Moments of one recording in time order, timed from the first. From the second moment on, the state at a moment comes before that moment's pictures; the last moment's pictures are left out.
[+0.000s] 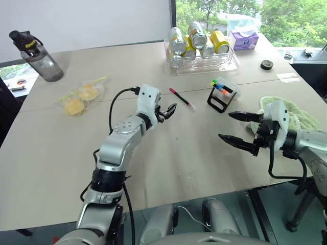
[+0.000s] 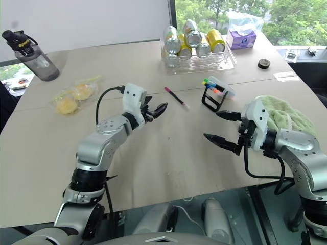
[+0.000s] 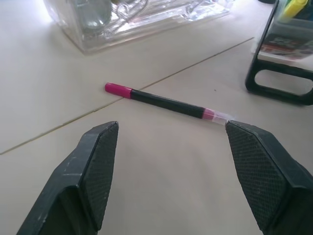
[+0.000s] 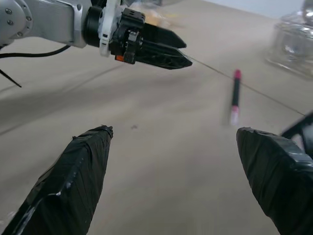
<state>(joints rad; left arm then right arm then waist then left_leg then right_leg) -0.54 0.27 -0.07 -0.10 -0.26 0.70 -0.26 -0.17 -0.69 -0.18 -0.49 0.56 0.60 0.91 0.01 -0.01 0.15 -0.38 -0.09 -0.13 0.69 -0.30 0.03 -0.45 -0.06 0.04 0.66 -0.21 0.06</state>
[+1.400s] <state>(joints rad) -1.30 -0.12 0.12 1.27 -0.04 0.38 0.36 0.06 -0.72 -0.28 -0.71 0.63 0.61 0.69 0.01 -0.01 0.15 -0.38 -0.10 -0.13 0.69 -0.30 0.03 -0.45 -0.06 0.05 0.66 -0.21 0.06</state>
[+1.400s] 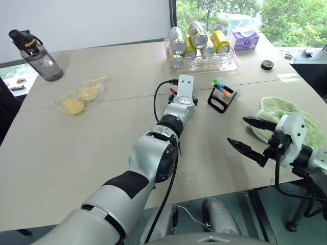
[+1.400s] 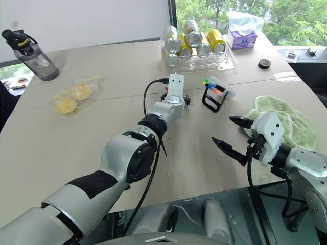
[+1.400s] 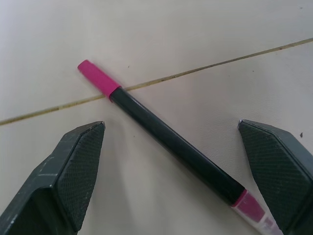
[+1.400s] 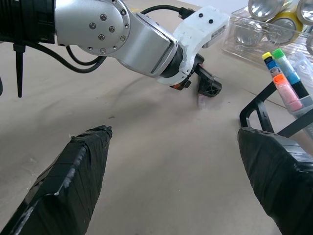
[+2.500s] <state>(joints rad) -0.93 -0.02 0.11 0.75 -0.10 0.38 0.06 -0.02 -0.72 -0.29 -0.68 0.64 0.71 0.56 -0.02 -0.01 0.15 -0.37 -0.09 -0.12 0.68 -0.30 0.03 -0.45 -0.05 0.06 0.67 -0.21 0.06</state>
